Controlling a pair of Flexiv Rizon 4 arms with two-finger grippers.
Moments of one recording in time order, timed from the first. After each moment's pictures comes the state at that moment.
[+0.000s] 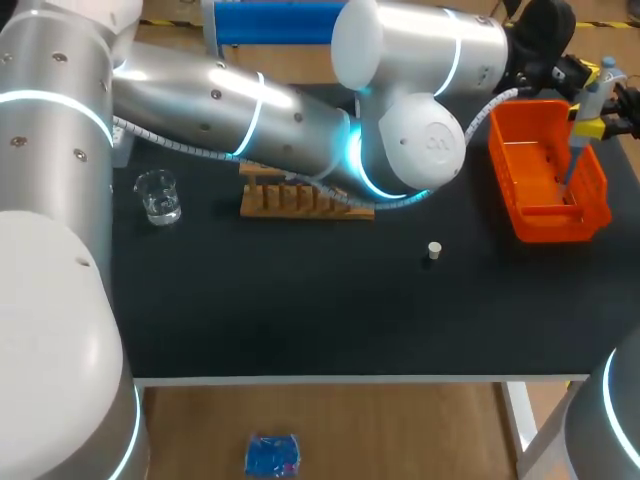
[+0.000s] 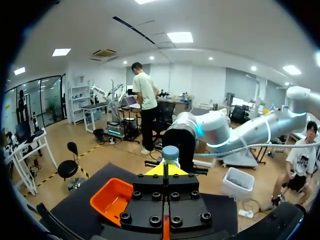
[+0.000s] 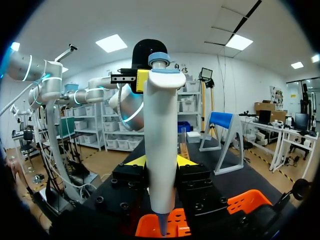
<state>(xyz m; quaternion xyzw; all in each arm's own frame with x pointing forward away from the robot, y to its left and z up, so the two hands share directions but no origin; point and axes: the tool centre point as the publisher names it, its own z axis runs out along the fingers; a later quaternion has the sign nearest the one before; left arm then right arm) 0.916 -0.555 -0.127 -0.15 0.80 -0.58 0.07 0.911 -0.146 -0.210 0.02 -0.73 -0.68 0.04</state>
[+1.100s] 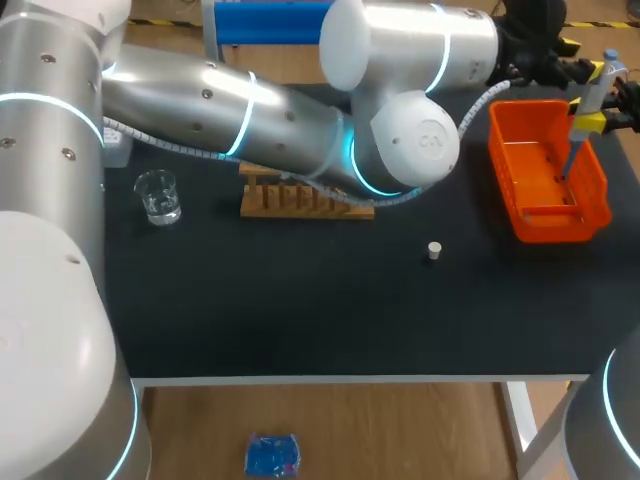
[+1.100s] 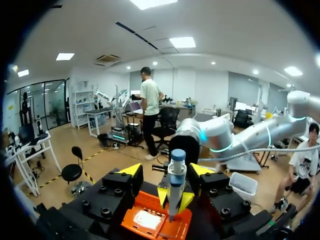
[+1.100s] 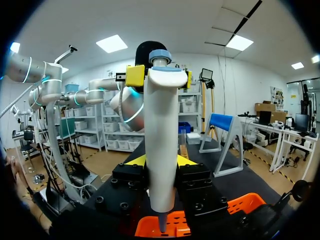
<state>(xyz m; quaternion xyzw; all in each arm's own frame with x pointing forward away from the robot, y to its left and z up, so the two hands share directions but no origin) 0.926 -0.539 -0.101 -0.16 0.78 -0.60 0.09 0.913 -0.145 -0.202 0.02 -0.73 -0.68 0.05</state>
